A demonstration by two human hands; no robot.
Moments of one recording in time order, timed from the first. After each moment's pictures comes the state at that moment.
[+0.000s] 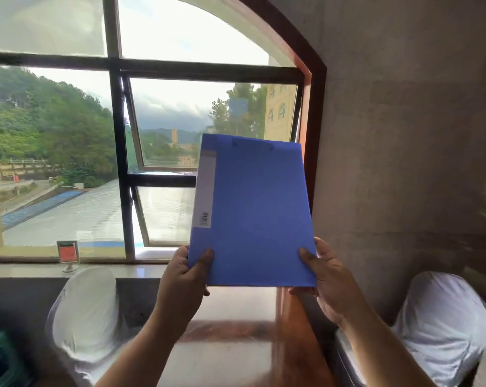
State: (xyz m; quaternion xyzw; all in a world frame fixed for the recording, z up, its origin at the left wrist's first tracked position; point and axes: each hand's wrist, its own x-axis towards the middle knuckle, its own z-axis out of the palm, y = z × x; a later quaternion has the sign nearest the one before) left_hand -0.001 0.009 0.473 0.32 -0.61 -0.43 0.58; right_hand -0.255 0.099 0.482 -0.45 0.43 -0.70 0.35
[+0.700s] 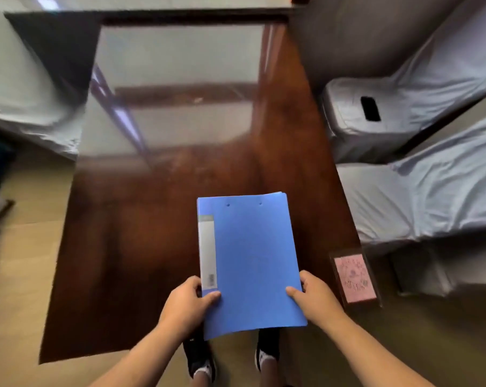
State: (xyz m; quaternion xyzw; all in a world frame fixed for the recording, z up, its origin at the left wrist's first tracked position) left_hand 0.043 0.173 -0.043 0.61 -0.64 -0.46 -0.09; right_hand -0.225 0.311 -0.035 -0.29 0.82 -0.14 0.47
